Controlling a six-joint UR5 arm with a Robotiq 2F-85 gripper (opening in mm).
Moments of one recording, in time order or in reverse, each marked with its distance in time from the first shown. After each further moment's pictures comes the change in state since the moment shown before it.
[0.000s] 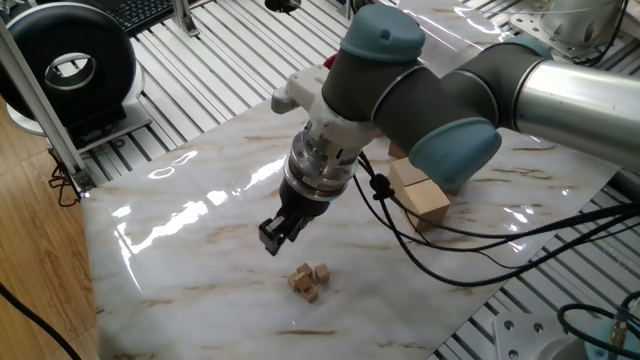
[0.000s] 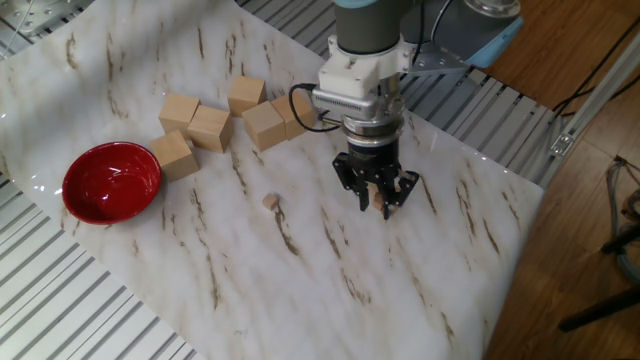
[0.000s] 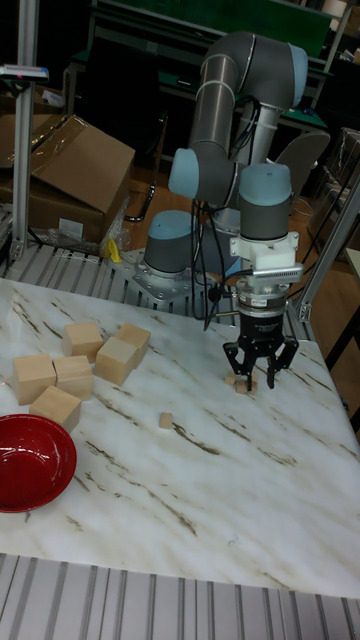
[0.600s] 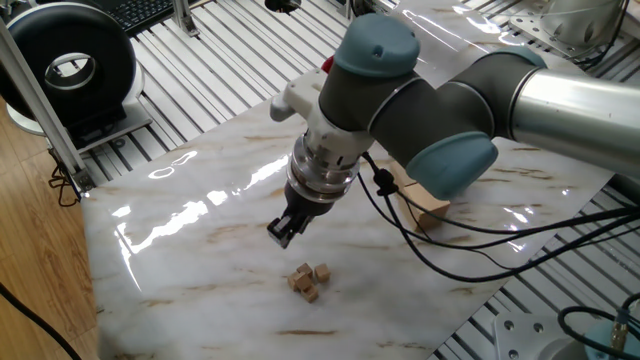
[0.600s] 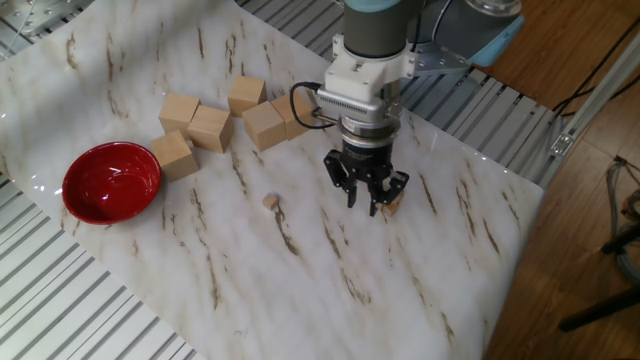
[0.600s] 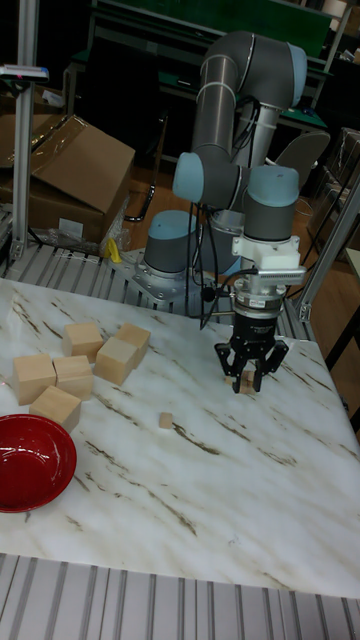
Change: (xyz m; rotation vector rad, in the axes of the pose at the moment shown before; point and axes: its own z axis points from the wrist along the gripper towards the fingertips) arm 0.000 -0.024 0.002 0.097 0.000 -0.095
